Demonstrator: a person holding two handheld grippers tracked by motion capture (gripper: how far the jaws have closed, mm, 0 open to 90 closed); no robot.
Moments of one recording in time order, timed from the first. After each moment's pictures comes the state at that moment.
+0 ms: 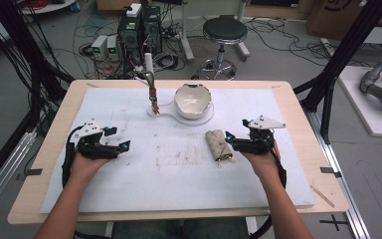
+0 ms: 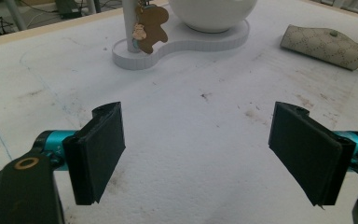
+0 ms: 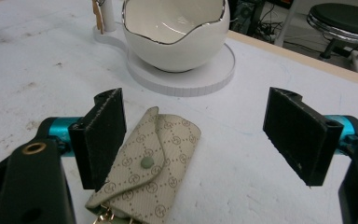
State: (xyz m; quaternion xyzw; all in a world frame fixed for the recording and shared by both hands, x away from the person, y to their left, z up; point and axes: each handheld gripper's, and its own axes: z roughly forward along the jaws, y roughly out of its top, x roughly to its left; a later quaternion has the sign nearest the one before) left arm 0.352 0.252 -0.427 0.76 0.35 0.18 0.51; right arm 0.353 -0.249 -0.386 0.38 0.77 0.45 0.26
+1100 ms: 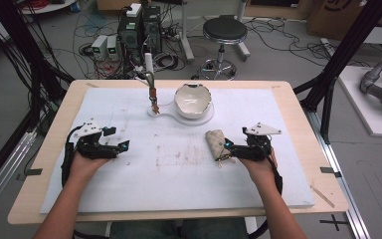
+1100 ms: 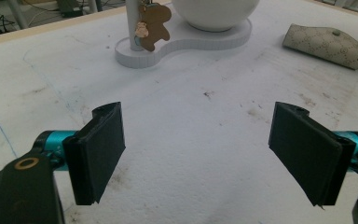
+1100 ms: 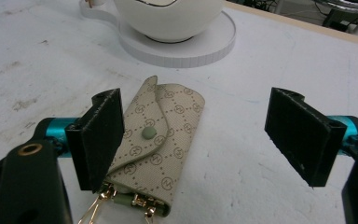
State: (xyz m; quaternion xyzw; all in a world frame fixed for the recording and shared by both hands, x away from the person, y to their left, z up) left arm 0.352 0.255 -0.427 0.76 0.35 0.18 0.51; right arm 0.346 -0.246 -0.408 0.41 0.77 0.42 0.25
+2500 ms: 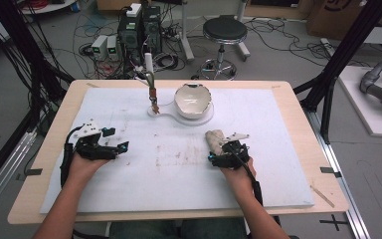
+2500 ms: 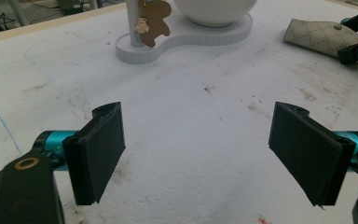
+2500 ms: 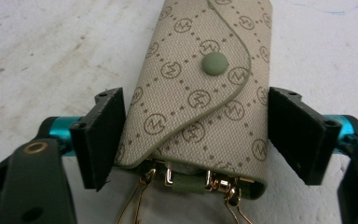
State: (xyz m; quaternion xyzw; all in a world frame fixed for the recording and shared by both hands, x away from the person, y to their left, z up) left arm 0.350 0.256 -0.427 0.77 0.35 0.18 0.51; right arm 0.349 -0.192 -0.452 0.47 0.80 0.31 0.20
